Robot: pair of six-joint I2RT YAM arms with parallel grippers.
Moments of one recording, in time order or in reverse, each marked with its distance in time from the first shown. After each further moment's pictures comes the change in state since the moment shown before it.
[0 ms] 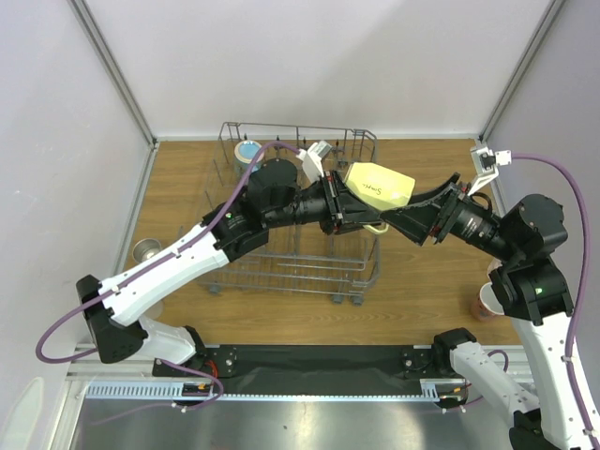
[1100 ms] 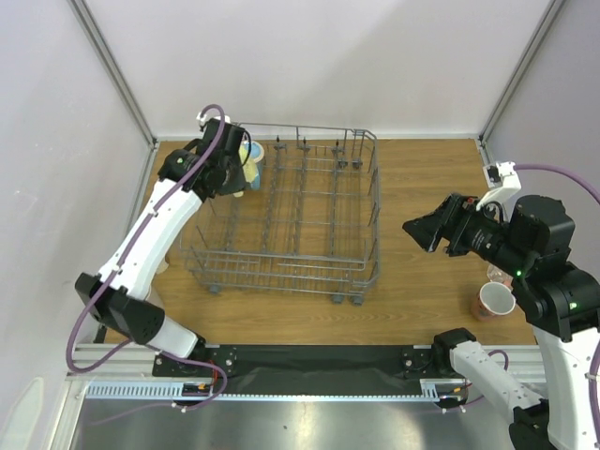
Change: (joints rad) left arm 0.484 0.111 0.260 -0.846 -0.672 0.750; right arm 0.001 0.043 0.238 -0.661 0.419 -0.248
